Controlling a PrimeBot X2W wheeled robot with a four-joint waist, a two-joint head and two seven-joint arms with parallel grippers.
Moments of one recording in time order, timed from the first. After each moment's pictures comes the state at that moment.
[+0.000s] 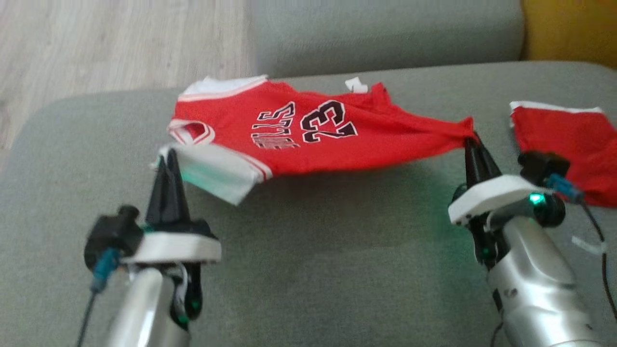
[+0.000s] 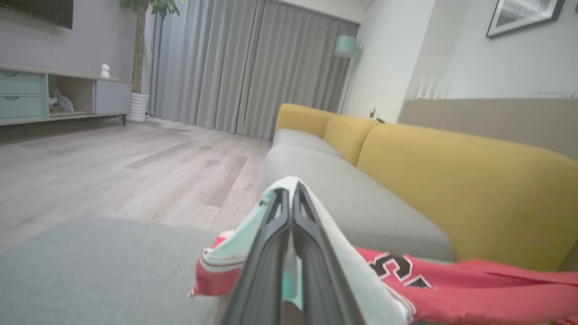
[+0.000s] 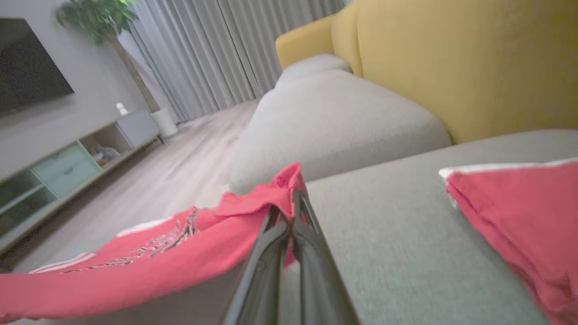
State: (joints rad) left arm -0.23 0.06 -0.20 0.27 -0.36 0.04 -0.24; right arm -0.52 -0.06 0.09 0.86 0.34 0.13 -0.24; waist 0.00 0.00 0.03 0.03
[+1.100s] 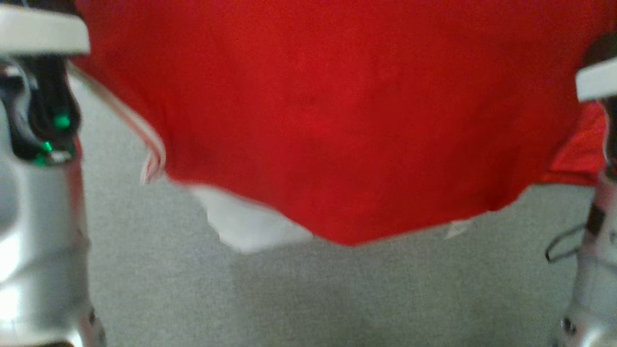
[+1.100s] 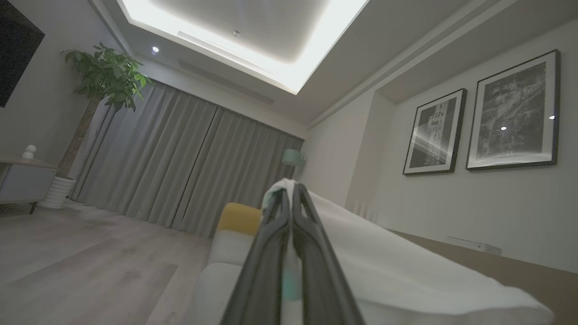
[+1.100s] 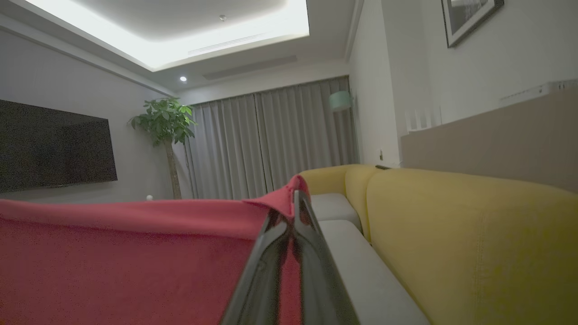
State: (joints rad) left arm -0.76 0.18 -0.03 -0.08 -0.60 0.08 0.15; right arm -0.59 -0.07 -0.13 -0.19 0.30 0.13 0.34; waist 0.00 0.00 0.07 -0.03
